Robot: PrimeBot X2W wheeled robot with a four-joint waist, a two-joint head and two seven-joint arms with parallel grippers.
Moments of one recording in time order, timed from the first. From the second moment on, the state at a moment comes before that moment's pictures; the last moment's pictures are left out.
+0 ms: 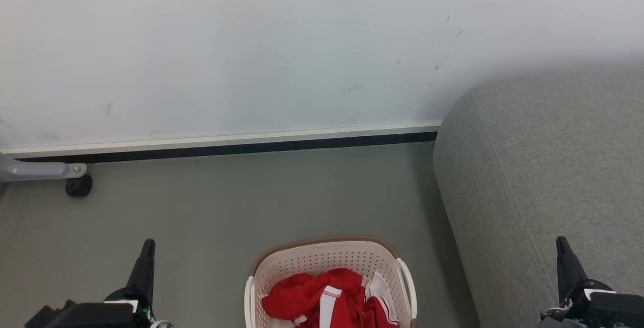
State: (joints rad) left arm -0.08 0.04 0.09 0.29 -1.60 -0.12 0.11; right arm -0.09 -0.04 -0.13 0.30 1.60 0.12 0.11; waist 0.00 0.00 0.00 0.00
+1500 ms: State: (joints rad) left arm -0.03 0.03 0.04 0.33 -1.55 -0.12 0.06; right arm -0.04 -0.03 -0.09 0.35 1.58 0.11 0.07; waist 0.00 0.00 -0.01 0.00
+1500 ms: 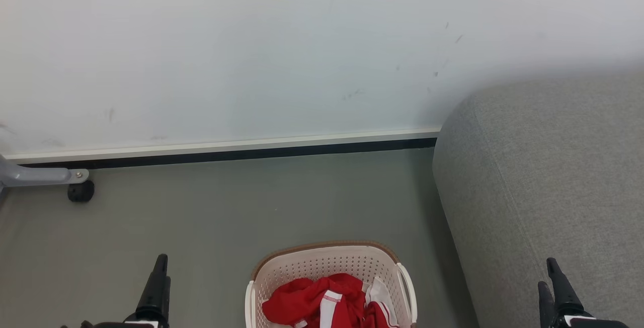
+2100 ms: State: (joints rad) left arm -0.03 0.04 -0.01 0.27 -1.30 -0.08 0.00; right arm -0.03 -0.03 -0.03 0.30 1.33 0.06 0.00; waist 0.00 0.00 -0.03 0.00
